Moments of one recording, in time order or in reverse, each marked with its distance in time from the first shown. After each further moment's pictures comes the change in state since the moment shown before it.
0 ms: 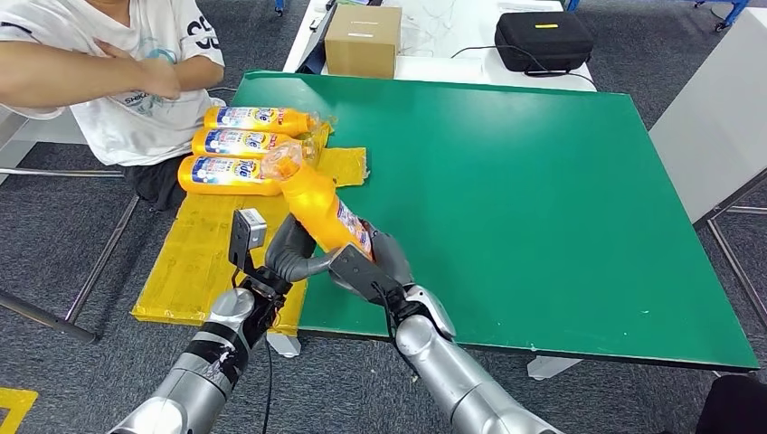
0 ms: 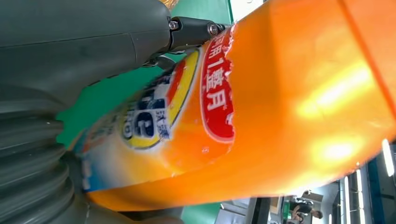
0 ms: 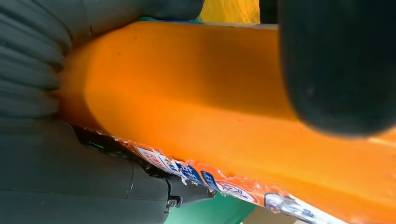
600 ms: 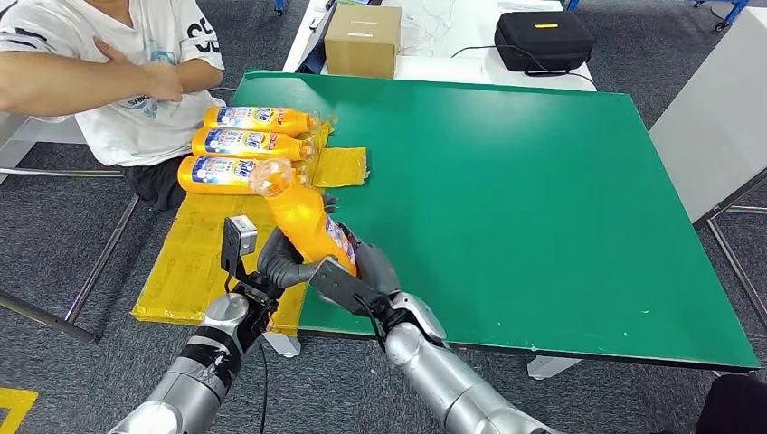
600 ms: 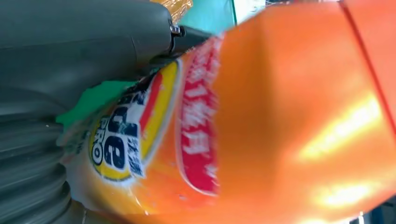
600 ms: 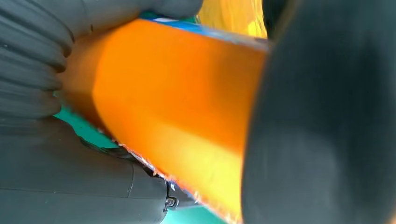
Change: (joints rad) left arm 0.015 0.016 0.025 0.013 -0.004 0.015 -0.033; right arm -0.005 0.014 0.097 0.042 0.015 0.033 0.024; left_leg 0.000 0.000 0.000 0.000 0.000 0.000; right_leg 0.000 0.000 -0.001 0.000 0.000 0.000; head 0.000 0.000
